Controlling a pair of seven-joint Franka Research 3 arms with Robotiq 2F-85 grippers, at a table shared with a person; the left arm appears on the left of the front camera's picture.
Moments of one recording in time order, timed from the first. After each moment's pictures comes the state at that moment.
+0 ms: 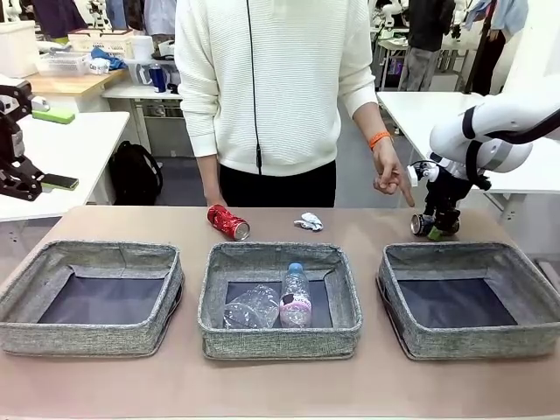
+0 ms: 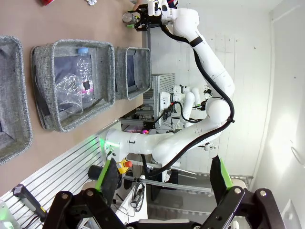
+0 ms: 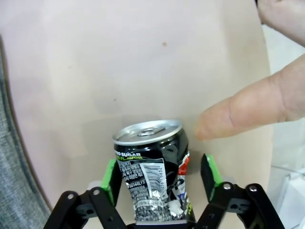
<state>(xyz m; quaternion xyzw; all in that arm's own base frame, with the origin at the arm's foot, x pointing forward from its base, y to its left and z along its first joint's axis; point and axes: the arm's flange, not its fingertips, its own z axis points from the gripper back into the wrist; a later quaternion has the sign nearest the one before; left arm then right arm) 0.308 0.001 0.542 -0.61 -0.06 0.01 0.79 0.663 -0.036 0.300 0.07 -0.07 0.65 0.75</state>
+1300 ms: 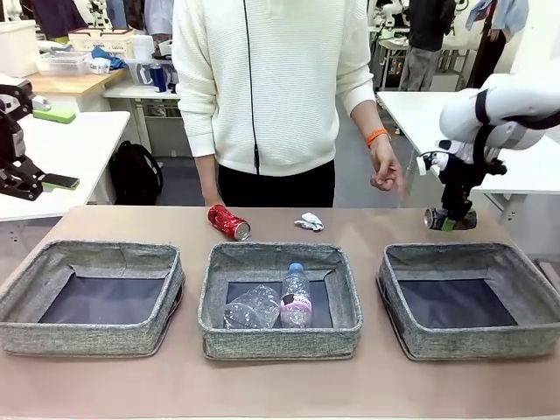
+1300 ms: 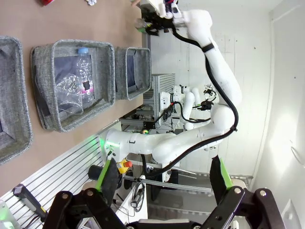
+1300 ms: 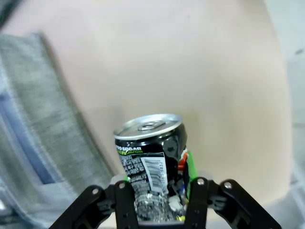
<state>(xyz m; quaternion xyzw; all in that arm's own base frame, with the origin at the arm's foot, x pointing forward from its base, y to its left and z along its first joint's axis) 0.307 0.001 0.542 -0.61 -0.06 0.01 0.79 0.630 -0.045 0.377 0.08 0.02 0.56 0.82</state>
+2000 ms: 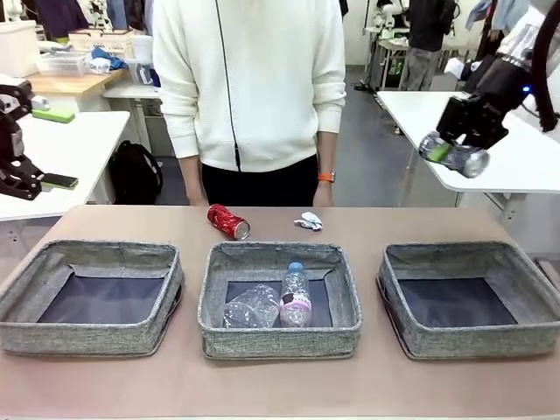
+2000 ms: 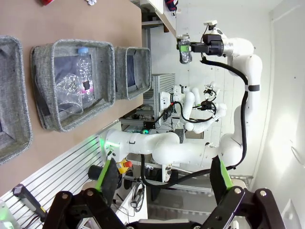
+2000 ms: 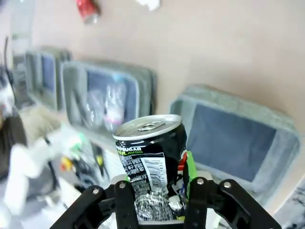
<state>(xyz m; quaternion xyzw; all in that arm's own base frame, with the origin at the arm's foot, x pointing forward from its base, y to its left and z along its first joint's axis) 0.307 0.001 0.542 -0.61 -0.06 0.01 0.79 0.501 0.029 0.557 0.24 0.00 0.08 0.97</state>
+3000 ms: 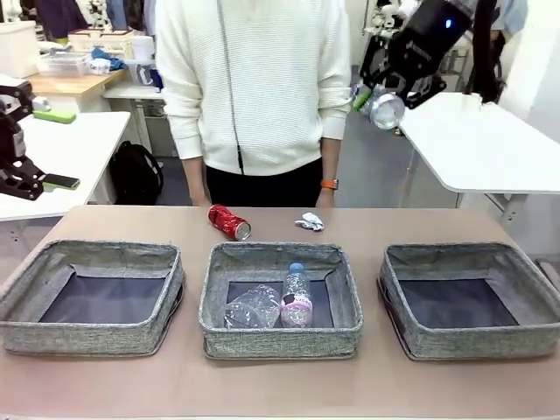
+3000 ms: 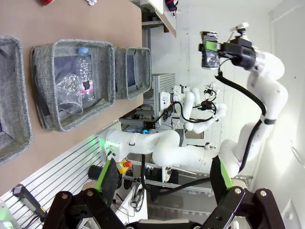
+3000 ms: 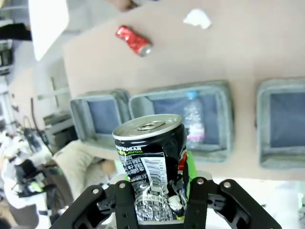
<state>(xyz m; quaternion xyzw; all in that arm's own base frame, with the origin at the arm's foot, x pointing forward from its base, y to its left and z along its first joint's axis) 0.308 0.001 0.542 -0.61 -0.06 0.01 0.79 0.447 0.198 0.663 0.25 -0.05 -0.09 0.96</state>
